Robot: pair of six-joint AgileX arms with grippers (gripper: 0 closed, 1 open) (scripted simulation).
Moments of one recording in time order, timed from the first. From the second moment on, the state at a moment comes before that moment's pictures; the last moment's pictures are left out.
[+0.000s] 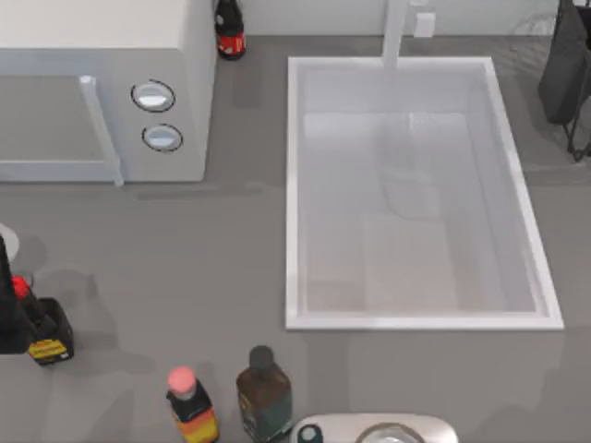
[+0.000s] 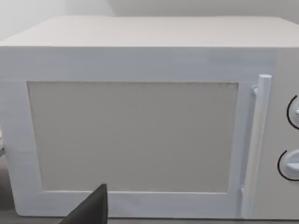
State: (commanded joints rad) left arm 0.00 0.00 0.00 0.00 0.00 0.00; right arm -0.35 1.72 0.75 -0.60 0.00 -0.34
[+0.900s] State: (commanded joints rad) left arm 0.00 0.00 0.00 0.00 0.00 0.00; right arm -0.37 1.43 1.03 -1.16 -0.01 -0.30
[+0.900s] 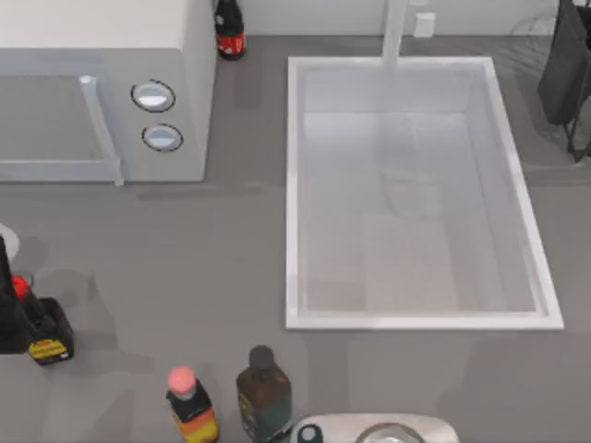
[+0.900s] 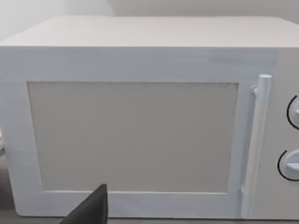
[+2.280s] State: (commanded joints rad) left arm 0.00 0.00 0.00 0.00 0.00 0.00; right arm 0.40 1.62 0.80 0.41 0.52 -0.07
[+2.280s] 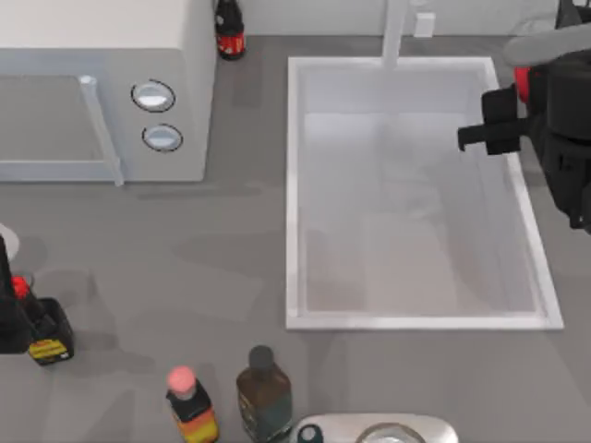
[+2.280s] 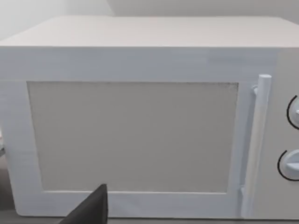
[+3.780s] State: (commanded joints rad) left arm 0.00 0.00 0.00 0.00 0.00 0.00; right arm 0.66 2.00 0.65 1.32 0.69 0.02
